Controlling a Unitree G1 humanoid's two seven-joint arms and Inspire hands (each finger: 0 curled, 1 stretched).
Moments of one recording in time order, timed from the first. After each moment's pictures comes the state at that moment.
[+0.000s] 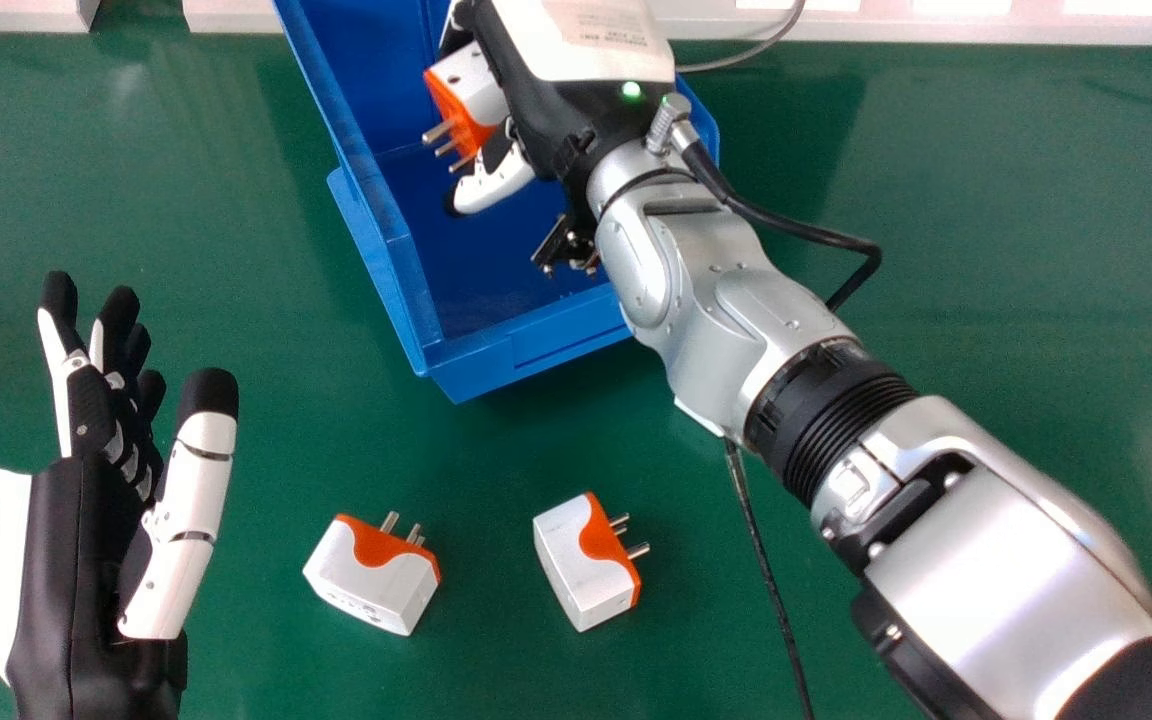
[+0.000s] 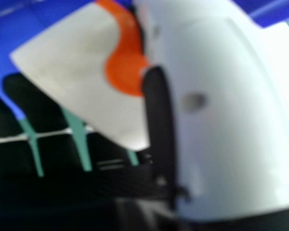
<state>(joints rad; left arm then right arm) 0.53 0.01 0.17 -0.35 -0.05 -0.37 -0.05 -1.13 0.08 0.50 1.11 -0.68 0.08 -0.29</state>
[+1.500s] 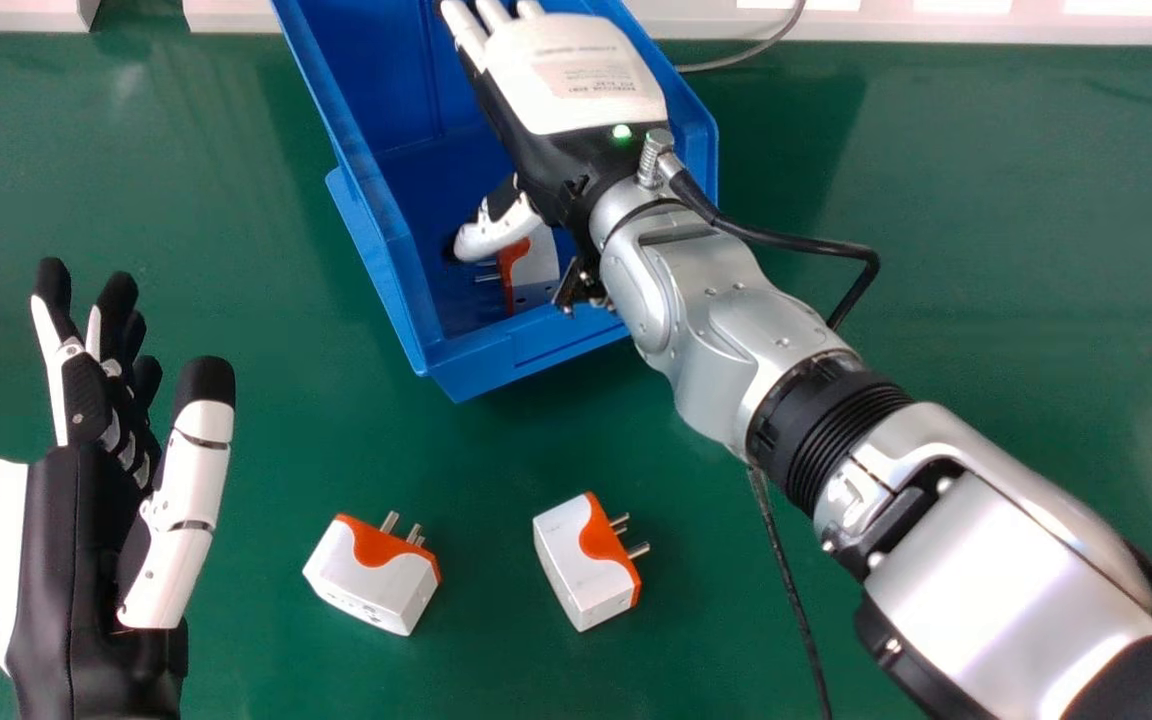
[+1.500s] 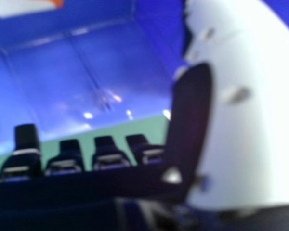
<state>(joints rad) 0.51 0.01 0.16 -0.35 -0.05 -0.37 -0.04 -1.13 0.06 0.62 1.12 -0.73 0.10 -0.28</state>
